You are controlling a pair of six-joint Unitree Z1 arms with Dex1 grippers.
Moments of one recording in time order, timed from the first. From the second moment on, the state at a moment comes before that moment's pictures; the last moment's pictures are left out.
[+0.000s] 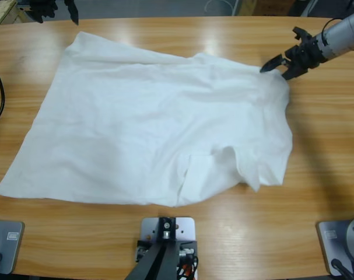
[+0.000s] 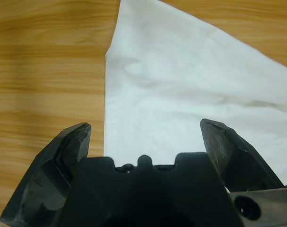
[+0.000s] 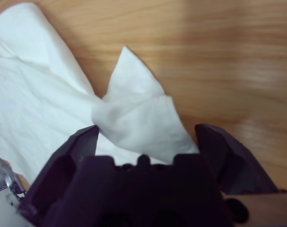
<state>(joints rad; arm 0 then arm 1) -0.39 2.32 -2.46 1.51 0.26 -0.42 -0.01 2.05 -1.30 0.57 0.52 0.06</state>
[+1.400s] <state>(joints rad) -0.39 2.30 -2.42 1.51 0.26 -0.39 -0.14 1.99 -1.39 0.52 0.62 0.01</state>
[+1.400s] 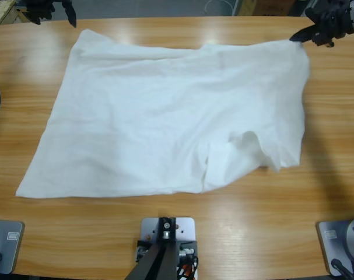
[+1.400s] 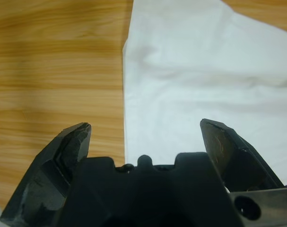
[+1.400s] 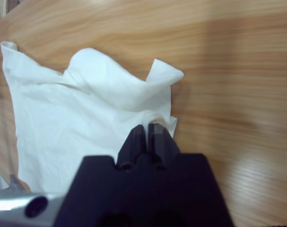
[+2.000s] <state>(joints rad) -0.35 2.05 -2.08 1.49 0.22 -0.39 -0.15 1.85 -1.30 0.61 0.35 0.08</state>
